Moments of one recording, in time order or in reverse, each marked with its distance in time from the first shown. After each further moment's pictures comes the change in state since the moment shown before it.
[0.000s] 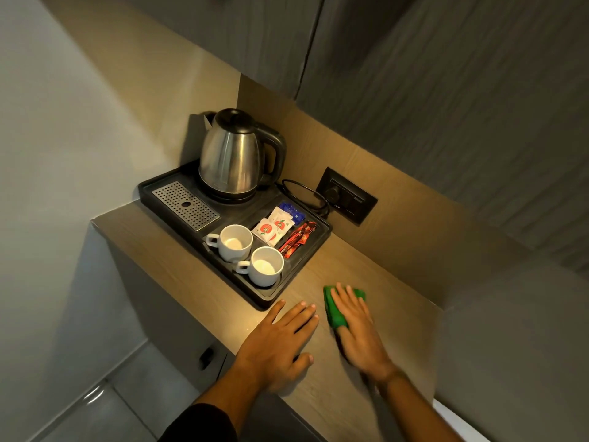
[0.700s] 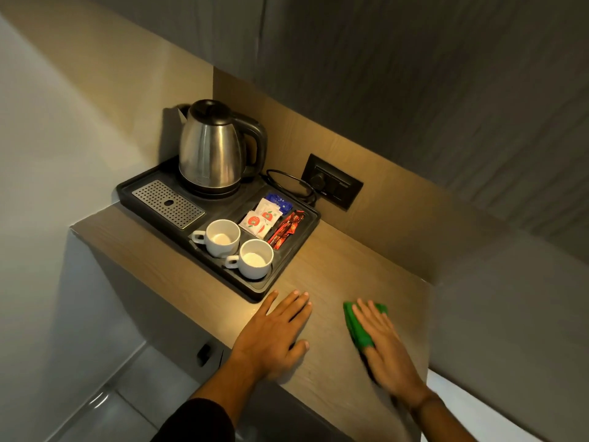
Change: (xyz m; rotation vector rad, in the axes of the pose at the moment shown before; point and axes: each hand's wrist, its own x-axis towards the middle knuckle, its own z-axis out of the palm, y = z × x) left_hand 0.001 -0.002 0.001 -0.019 -0.011 0.018; right_hand -0.075 0.034 -0.013 -0.018 0.052 0.056
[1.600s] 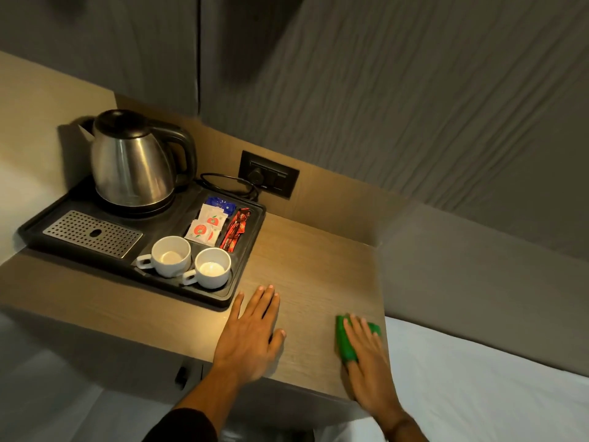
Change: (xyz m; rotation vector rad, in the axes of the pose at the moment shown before) left_hand -0.003 -0.005 0.003 0.072 -0.030 0.028; right_hand -0.098 -0.071 0.023 -0.002 0.227 0.442
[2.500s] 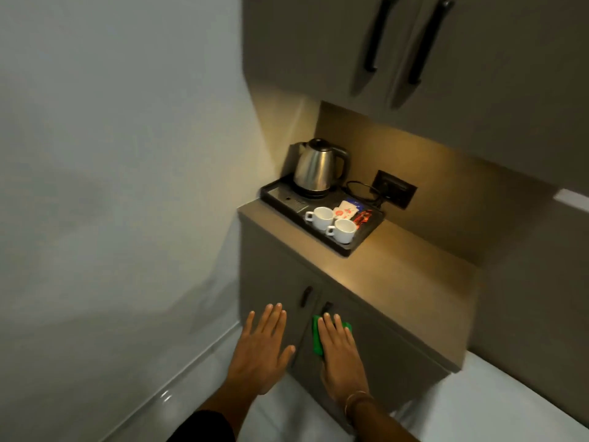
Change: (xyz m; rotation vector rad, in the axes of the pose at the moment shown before) left_hand -0.347 0.052 -0.037 0.107 0.110 -0.510; right_hand -0.182 -0.167 0.072 -0.080 -0.196 -0.567
